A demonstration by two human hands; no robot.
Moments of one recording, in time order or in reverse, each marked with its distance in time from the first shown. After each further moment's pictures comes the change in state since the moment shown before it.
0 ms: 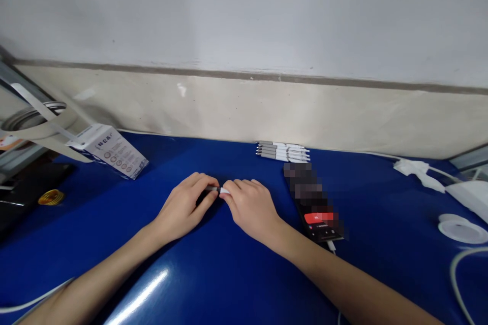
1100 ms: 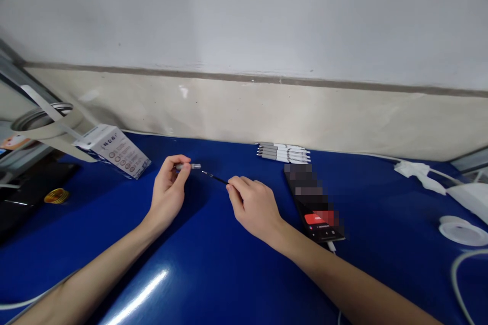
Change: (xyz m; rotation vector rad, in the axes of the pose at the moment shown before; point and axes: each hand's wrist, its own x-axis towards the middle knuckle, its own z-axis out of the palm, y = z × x) left_hand 0.006 -0.021 0.004 -0.589 0.613 -0.364; right_hand -0.001 0.001 -0.003 0.225 0.094 0.133
